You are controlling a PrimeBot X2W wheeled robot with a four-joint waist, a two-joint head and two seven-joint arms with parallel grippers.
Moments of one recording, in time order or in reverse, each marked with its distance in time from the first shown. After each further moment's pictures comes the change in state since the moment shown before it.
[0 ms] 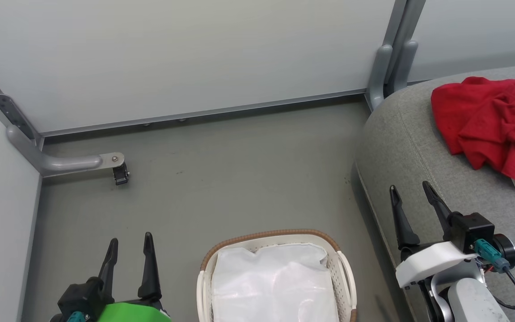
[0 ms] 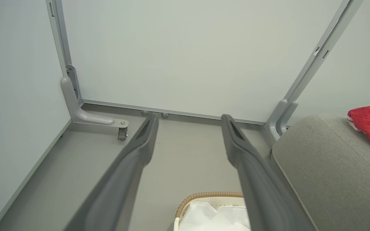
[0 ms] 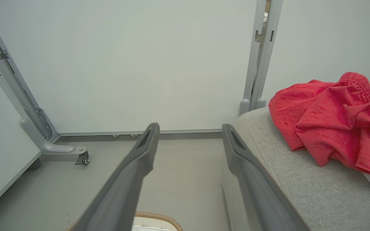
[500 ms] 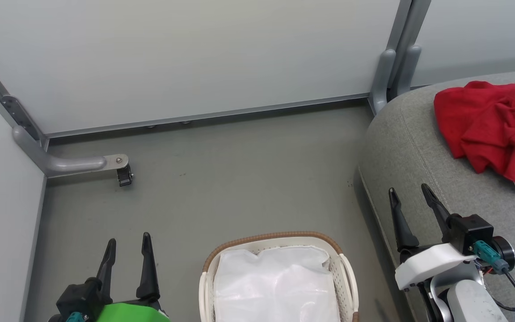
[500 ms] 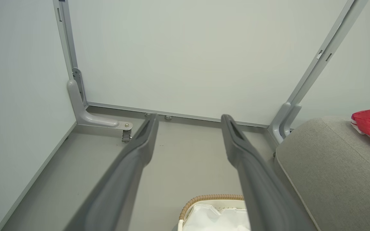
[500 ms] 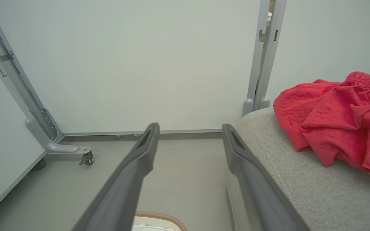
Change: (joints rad) left arm 0.003 0.000 0.008 -0.002 0.007 0.000 0.000; right arm 0.004 0.000 0.006 0.007 0.010 0.000 0.000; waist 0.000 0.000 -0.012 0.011
